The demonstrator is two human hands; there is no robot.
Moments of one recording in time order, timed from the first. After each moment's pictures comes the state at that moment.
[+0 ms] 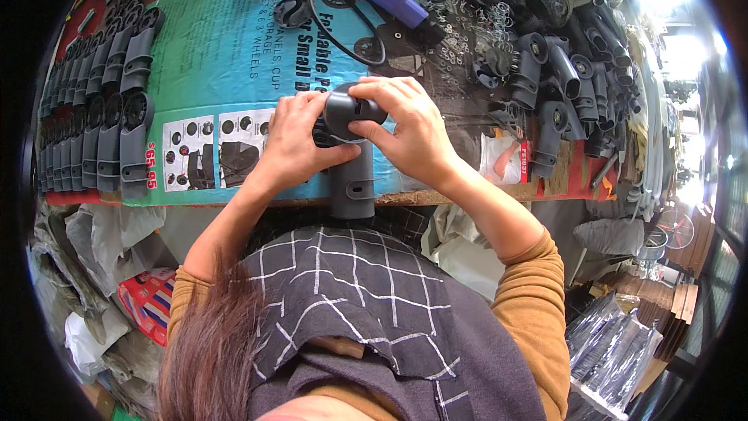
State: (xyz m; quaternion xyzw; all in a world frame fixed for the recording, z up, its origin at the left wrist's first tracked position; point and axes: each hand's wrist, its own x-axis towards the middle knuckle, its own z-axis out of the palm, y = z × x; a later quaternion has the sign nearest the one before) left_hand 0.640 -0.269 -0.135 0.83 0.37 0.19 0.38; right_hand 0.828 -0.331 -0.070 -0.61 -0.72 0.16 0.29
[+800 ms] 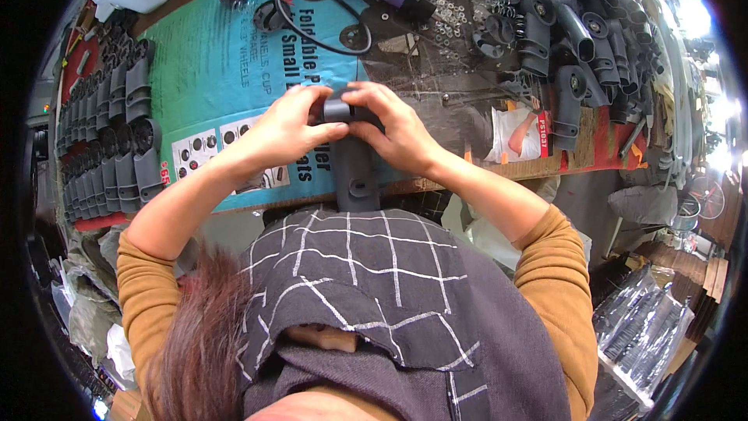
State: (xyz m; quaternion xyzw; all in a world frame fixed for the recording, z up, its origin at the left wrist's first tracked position) left_hand 0.654 -0.229 -0.105 0.80 0.34 -0.05 0.50; right_hand 0.835 -0.351 -0.136 -0.58 -0.62 0.35 0.40
